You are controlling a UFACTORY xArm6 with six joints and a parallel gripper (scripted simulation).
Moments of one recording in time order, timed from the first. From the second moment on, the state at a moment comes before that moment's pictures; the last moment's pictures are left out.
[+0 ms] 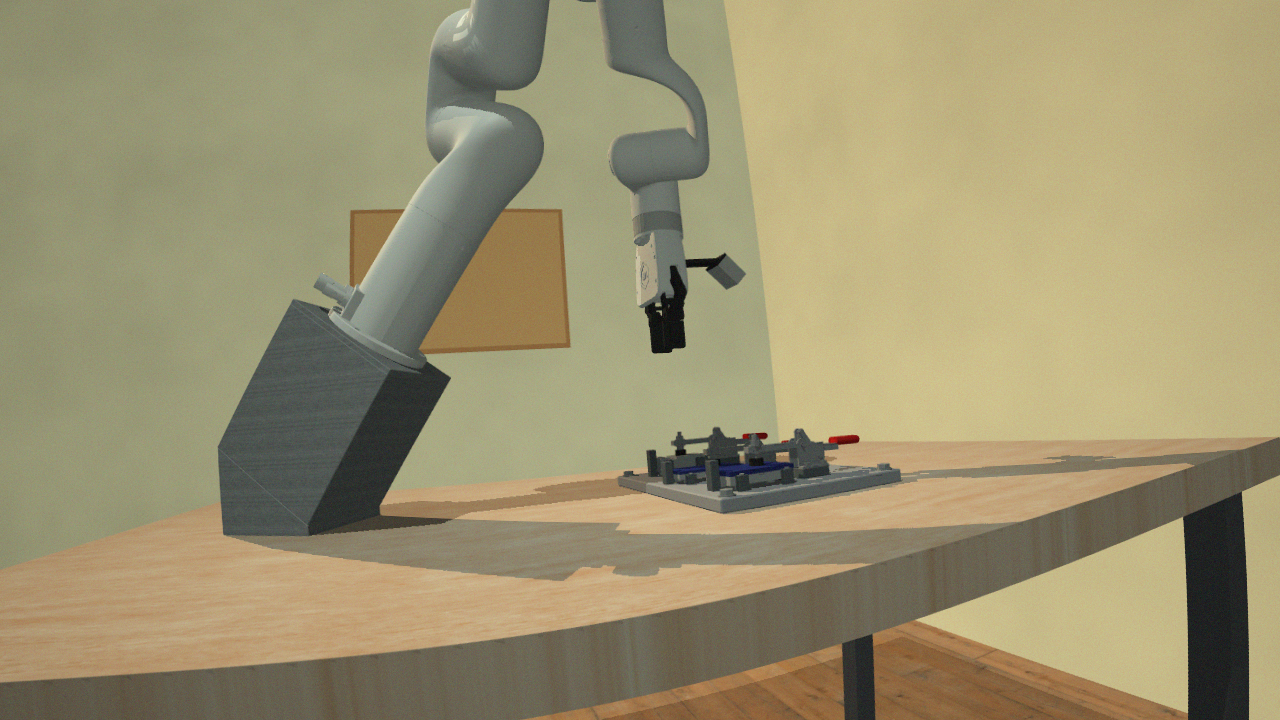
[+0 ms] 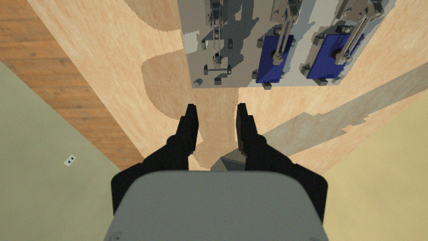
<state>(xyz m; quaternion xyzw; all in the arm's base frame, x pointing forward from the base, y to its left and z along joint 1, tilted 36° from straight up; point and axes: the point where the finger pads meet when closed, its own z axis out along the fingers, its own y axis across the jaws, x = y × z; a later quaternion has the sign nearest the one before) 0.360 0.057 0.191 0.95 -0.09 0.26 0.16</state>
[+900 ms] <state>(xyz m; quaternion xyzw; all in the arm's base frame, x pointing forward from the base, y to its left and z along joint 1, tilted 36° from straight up) 0.364 0.054 0.184 0.95 -0.09 0.27 0.16</state>
